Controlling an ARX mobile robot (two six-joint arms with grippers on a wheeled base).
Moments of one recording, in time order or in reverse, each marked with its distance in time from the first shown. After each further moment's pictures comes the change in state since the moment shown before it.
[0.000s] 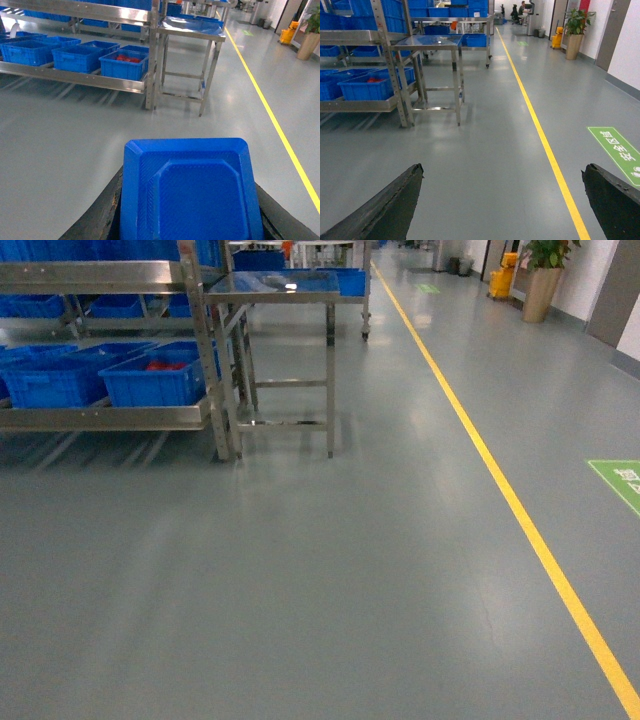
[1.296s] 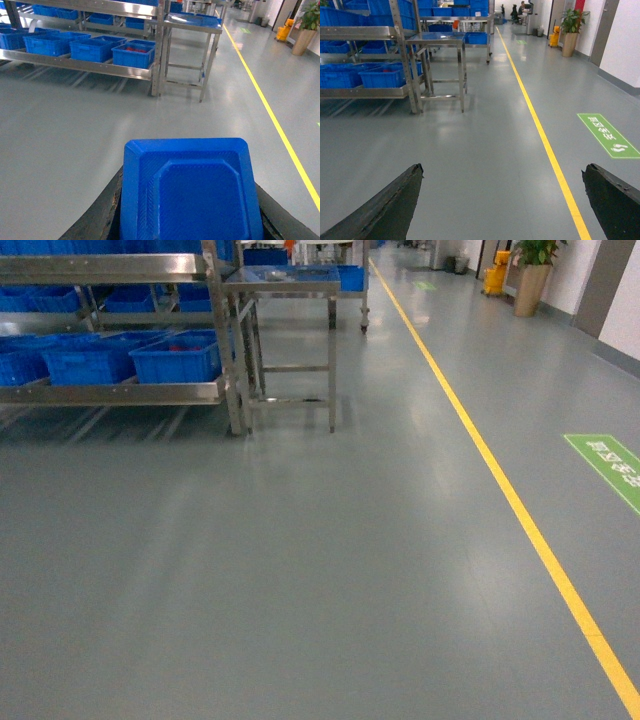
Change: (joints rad) left arm 0.000 0.000 0.000 0.000 0.001 0.000; right arm 0.000 0.000 0.000 -0.002 0.000 0.000
